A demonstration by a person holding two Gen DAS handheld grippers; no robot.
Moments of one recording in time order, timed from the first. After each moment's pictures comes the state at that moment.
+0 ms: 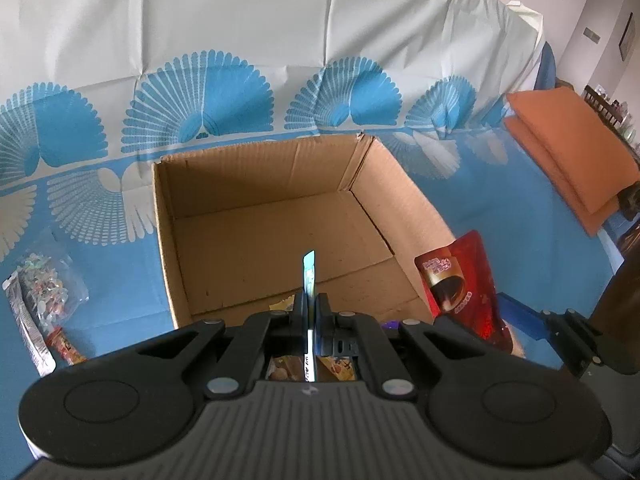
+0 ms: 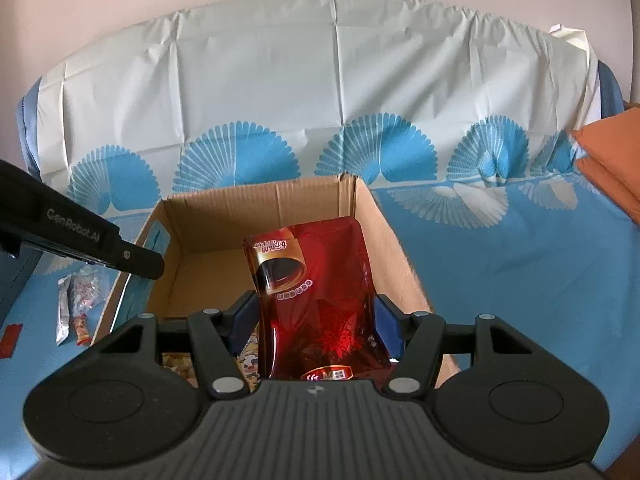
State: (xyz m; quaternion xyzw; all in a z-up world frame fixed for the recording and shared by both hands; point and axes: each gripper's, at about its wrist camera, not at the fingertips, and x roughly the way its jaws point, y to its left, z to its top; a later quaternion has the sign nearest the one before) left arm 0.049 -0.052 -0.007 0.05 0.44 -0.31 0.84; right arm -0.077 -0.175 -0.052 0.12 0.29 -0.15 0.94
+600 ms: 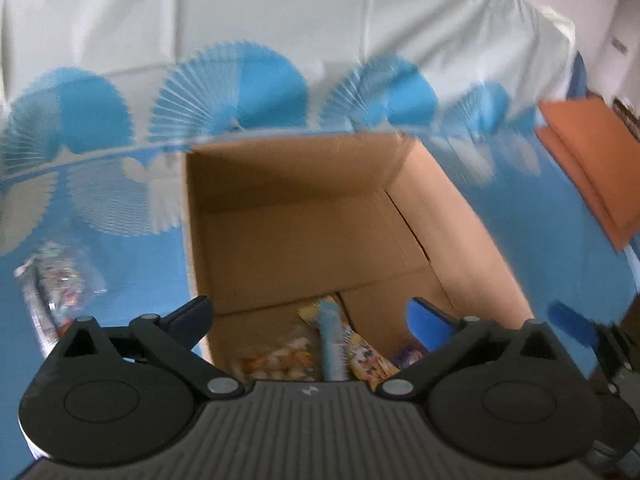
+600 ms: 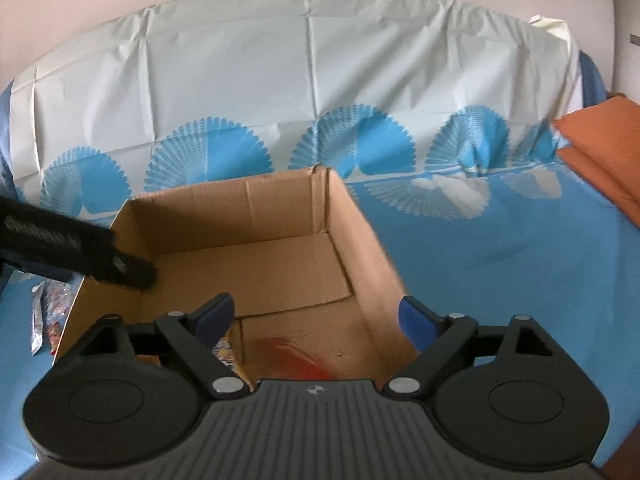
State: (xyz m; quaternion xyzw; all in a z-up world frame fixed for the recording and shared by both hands) left arm 0.058 -0.043 -0.017 0.04 0.44 -0.26 0.86; right arm -0.071 -0.186 -0.064 0.13 0.29 -0.18 0.93
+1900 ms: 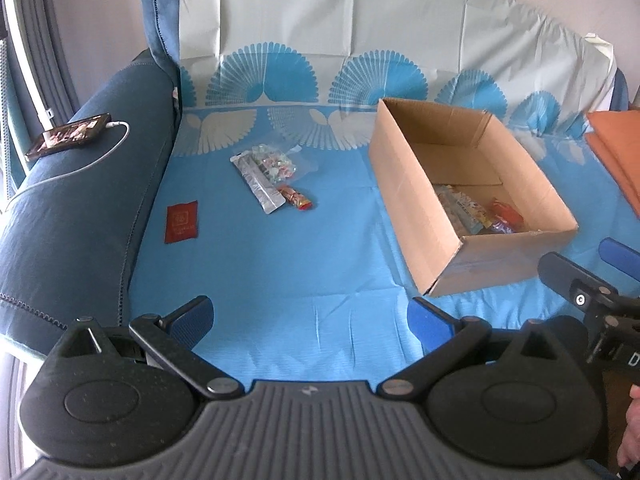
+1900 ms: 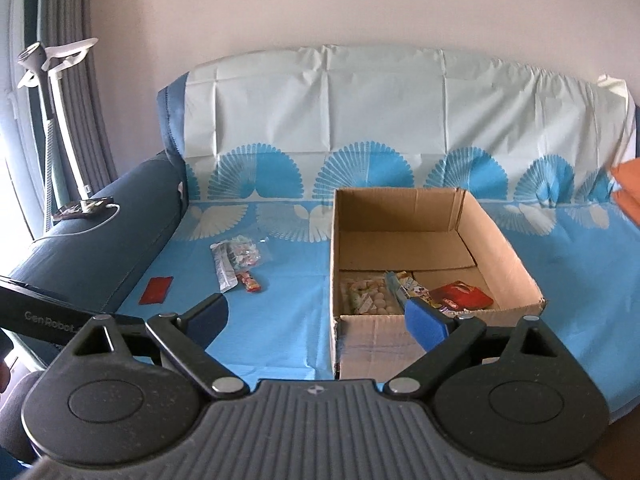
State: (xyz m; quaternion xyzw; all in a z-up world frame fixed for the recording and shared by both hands) left arm -0.152 0.223 0.043 0.04 0.43 -0.14 0.89; right arm -0.231 0.027 0.041 0.09 0.26 -0.05 0.96
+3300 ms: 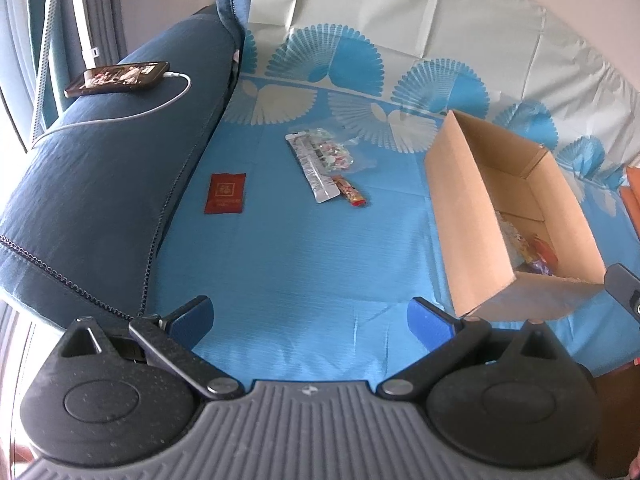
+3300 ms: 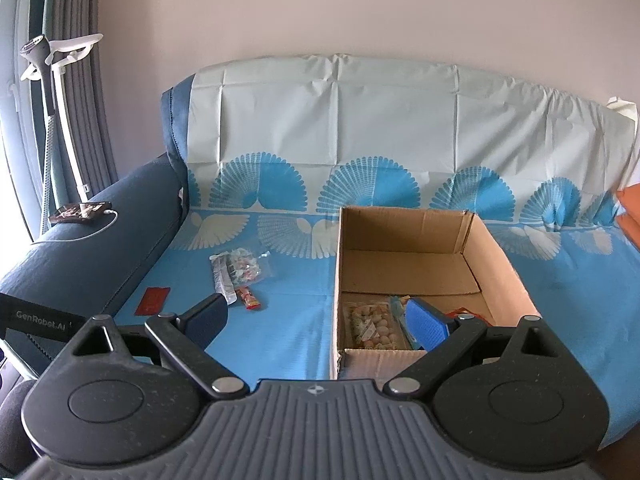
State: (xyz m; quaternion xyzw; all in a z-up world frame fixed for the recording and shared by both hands) left arm -0.112 0.273 0.027 -0.04 0.47 -0.08 0.88; right arm -0.199 0.028 0.054 0.07 0.25 -0.05 0.96
